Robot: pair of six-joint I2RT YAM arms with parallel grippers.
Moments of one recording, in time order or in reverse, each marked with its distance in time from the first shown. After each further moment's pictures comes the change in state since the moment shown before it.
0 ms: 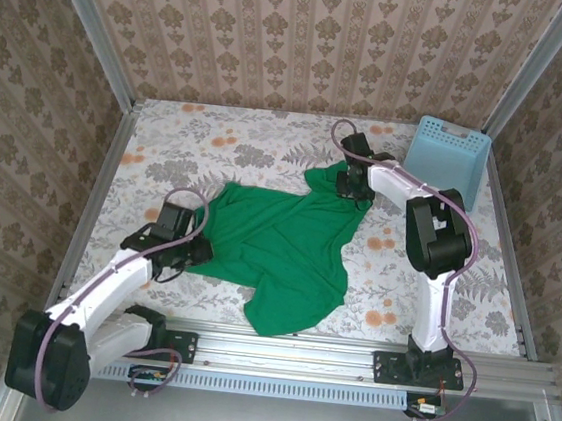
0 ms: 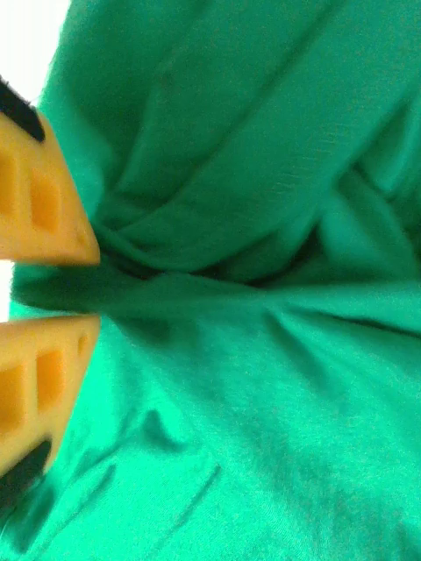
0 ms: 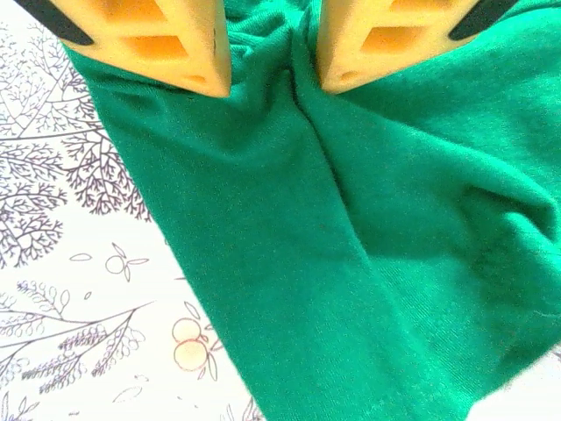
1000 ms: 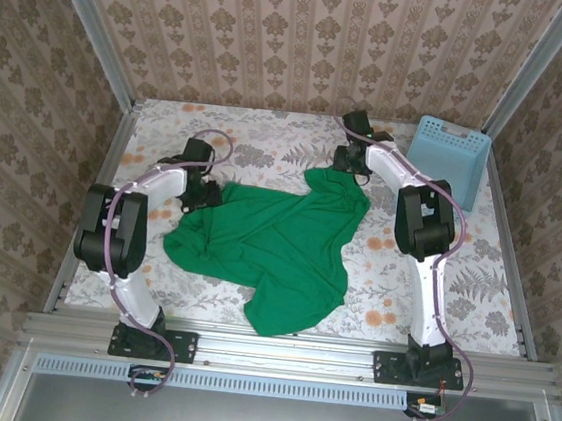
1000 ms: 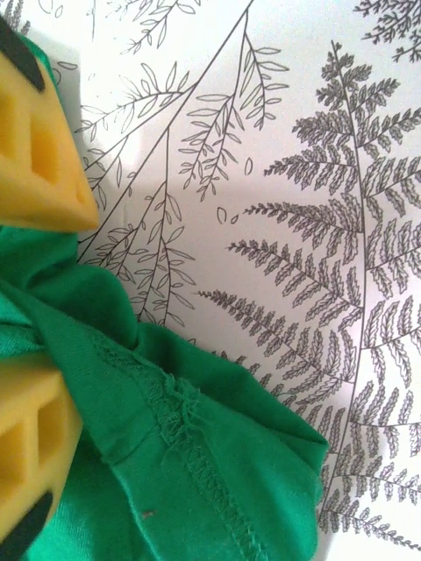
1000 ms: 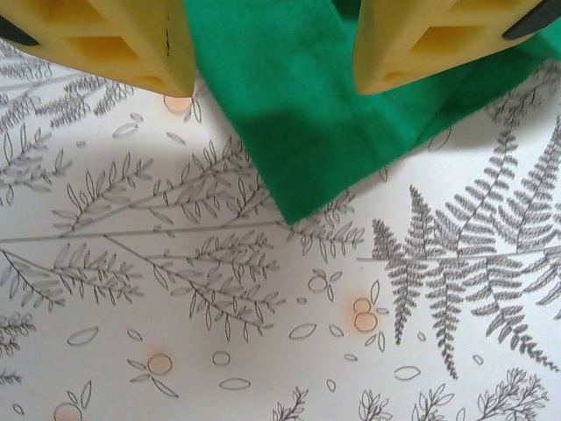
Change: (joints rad) left arm 0.118 0.799 0.618 0.027 -0.117 0.214; right arm -0.043 0.242 0.404 -0.058 0.010 -0.045
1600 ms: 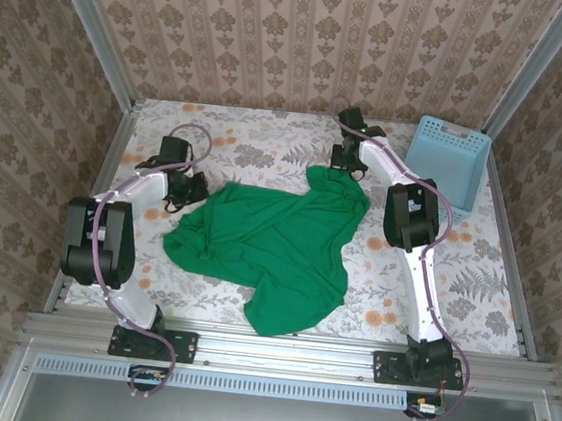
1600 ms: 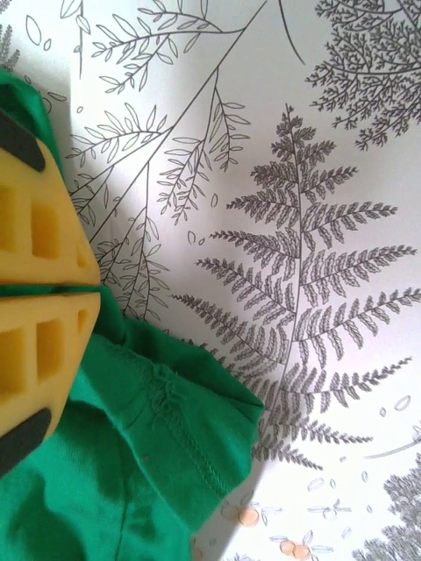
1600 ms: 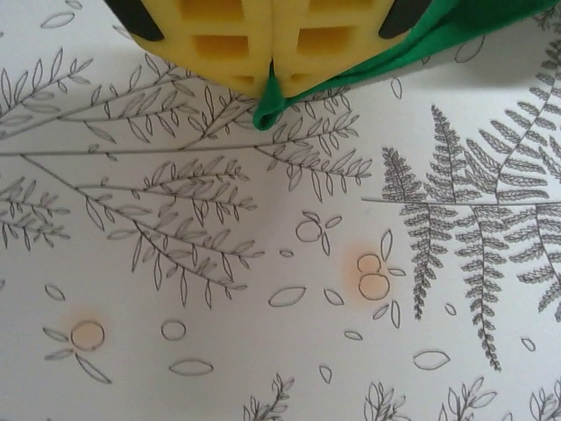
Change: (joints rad) left arm 0.114 -0.106 -0.081 0.111 0.166 -0.017; right arm -0.006 0.178 0.234 -0.121 -0.022 -0.021
